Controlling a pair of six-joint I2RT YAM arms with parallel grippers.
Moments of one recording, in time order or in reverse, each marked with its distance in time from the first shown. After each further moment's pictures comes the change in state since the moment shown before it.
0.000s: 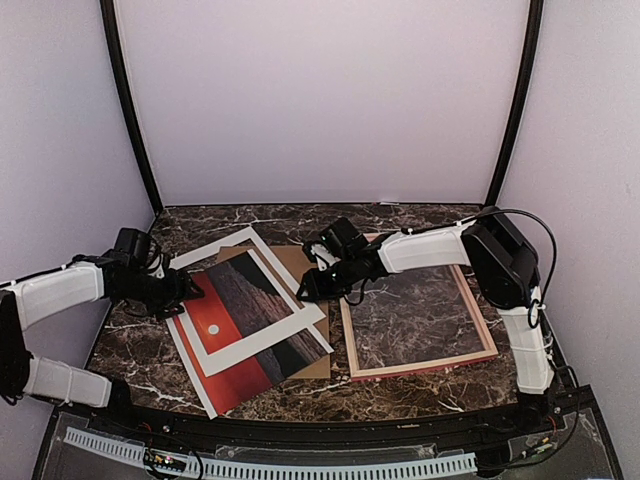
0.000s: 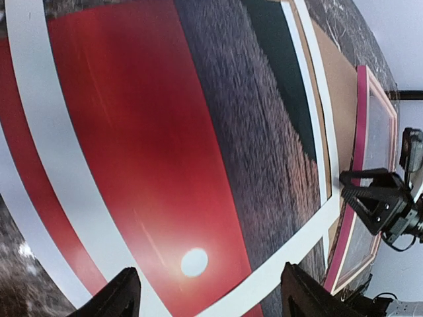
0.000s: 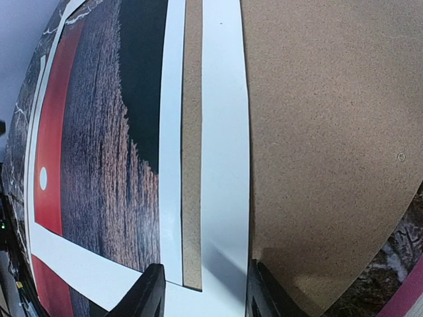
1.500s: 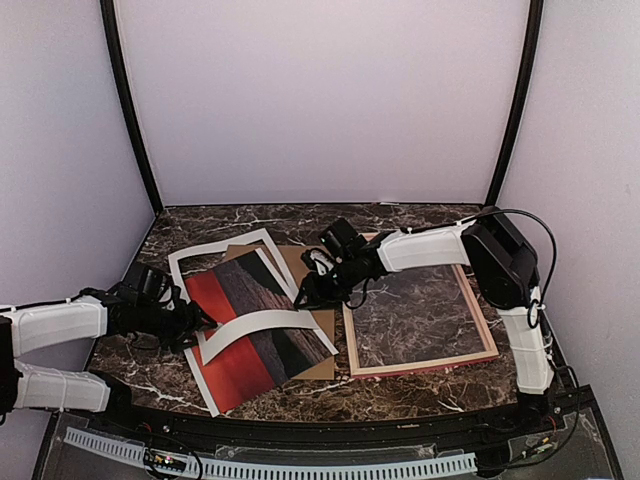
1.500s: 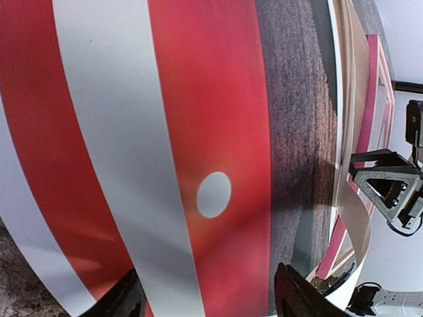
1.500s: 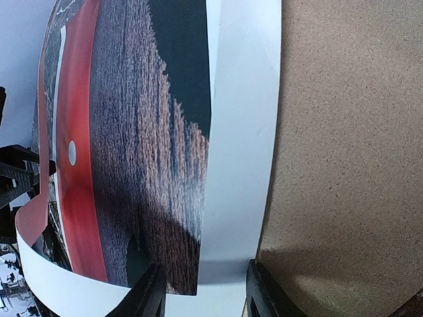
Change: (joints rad) left arm -0.199 -0.142 -0.275 0.145 0.005 -0.279; right arm 0.002 0.004 0.017 -0.084 -0.153 0.092
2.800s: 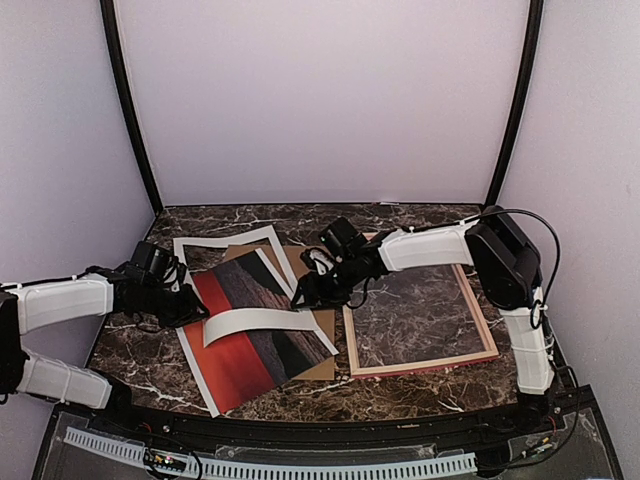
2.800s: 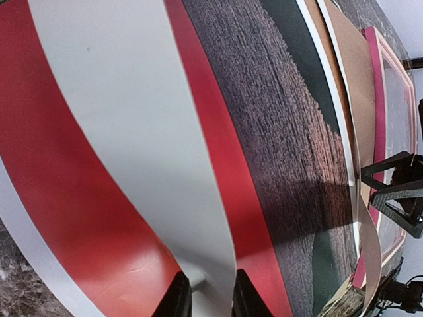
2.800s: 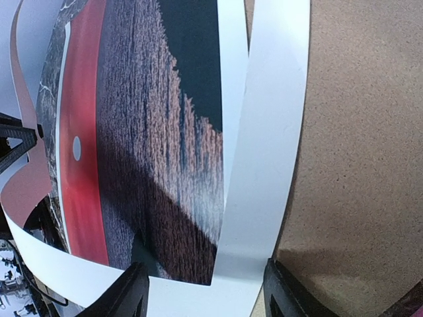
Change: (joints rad) left arm 0.000 0.116 0.160 -0.051 -0.121 0.246; right arm 0.004 -0.023 -0.010 -0.006 0.006 -0.009
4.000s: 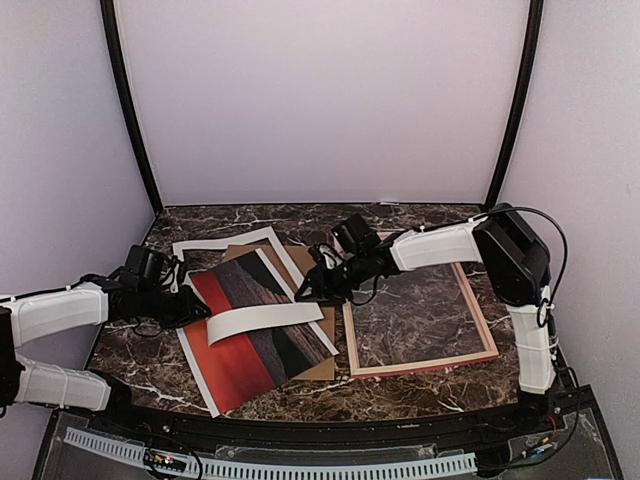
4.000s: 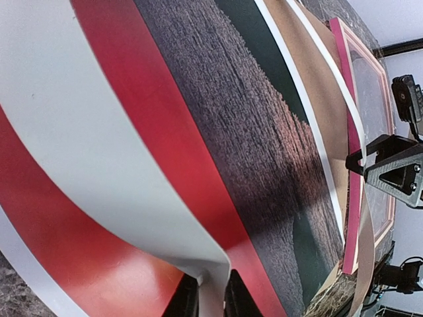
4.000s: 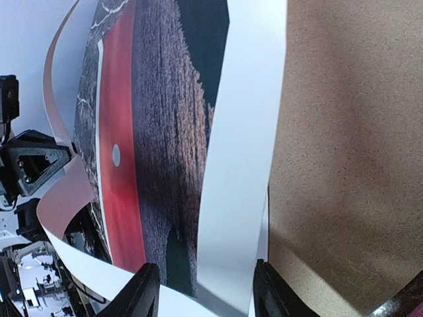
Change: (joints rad) left arm 0.000 -0.074 -0.052 0.065 0.067 0.032; right arm -0.050 -0.047 -0.085 0.127 -0.127 0.113
